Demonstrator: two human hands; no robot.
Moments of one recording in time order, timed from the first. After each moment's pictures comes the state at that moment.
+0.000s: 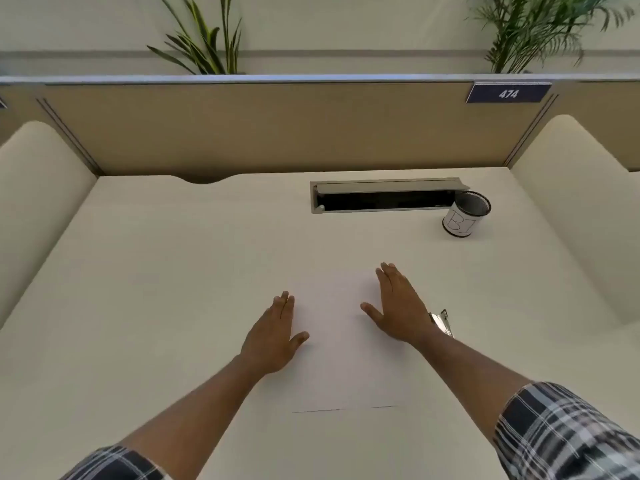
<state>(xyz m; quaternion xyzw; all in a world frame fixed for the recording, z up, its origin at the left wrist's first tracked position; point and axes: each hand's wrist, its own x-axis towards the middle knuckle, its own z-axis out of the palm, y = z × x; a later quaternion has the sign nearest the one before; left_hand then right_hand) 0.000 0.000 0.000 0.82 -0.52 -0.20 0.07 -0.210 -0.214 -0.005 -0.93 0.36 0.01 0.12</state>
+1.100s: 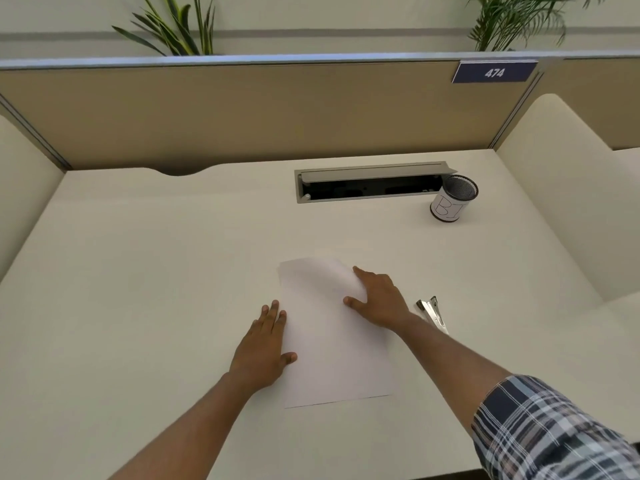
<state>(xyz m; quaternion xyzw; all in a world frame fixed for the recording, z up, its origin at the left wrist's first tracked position) -0.012 0.012 -0.020 0.81 -0.54 -0.25 0.00 -0.194 -0.209 -0.007 -0.85 0.44 0.03 0.29</state>
